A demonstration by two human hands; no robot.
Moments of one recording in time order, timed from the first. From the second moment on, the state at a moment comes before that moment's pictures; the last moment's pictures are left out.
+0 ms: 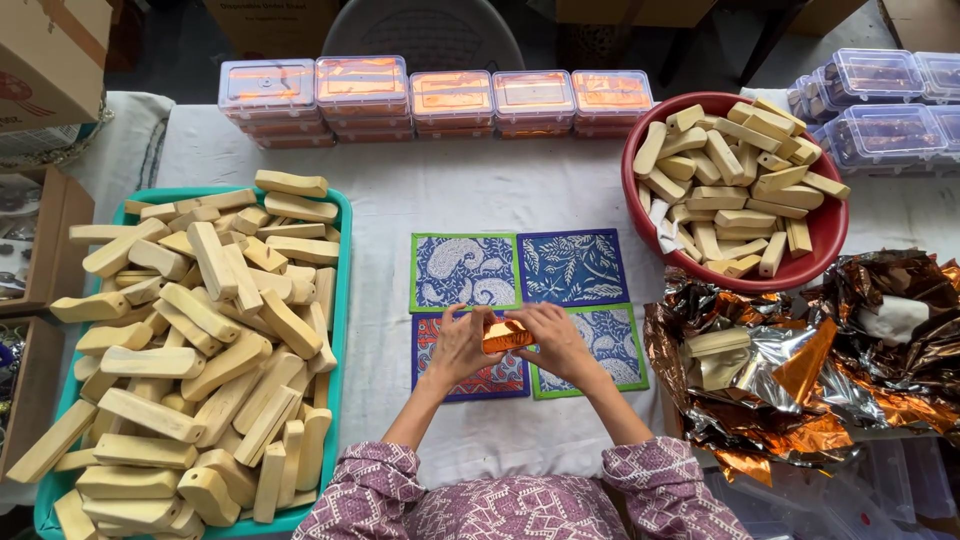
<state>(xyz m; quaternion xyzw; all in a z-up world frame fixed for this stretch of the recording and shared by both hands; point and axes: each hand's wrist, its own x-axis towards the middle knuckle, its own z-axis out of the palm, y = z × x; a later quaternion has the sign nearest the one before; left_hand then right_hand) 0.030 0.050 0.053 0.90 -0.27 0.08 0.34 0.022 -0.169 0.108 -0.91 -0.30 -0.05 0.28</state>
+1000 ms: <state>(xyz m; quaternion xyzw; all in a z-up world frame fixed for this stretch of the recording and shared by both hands) 0.153 0.068 0.047 0.83 -0.43 0.37 -0.04 0.207 -0.198 0.089 -0.67 -0.08 0.45 0.59</state>
